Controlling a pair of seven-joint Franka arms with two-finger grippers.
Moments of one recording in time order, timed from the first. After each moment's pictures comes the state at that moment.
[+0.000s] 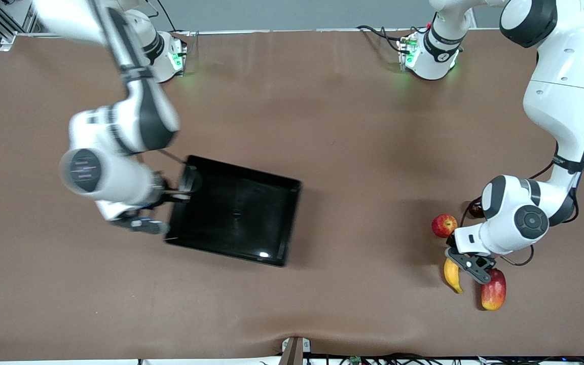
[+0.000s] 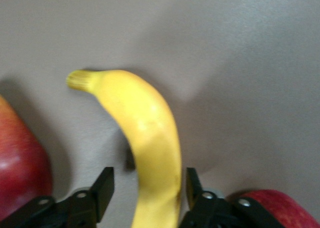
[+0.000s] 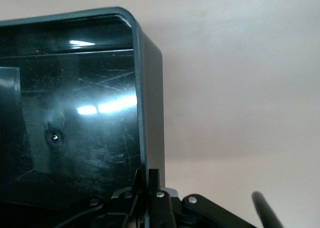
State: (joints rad) left arm 0.26 0.85 -0.36 -1.49 0.39 2.38 0.52; right arm 0.39 0.41 -0.22 -1.59 0.21 1.81 0.27
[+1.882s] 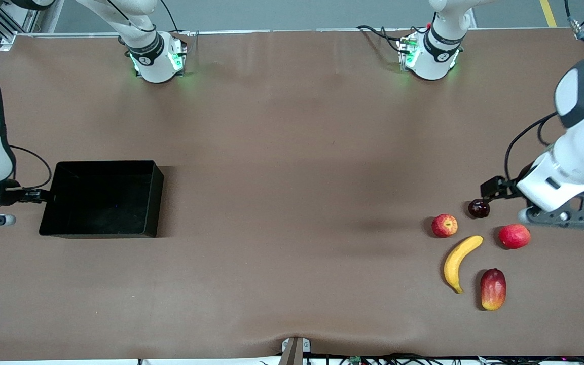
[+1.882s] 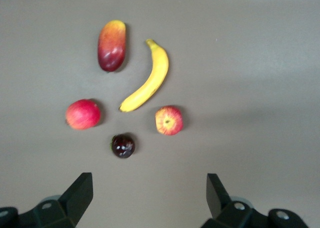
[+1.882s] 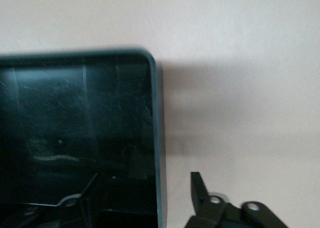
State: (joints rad) left arm 0.27 0.29 -0.46 -1.44 0.19 1.72 -0.09; right arm -0.23 0.52 -0.20 -1.70 0.21 2.06 -0.53
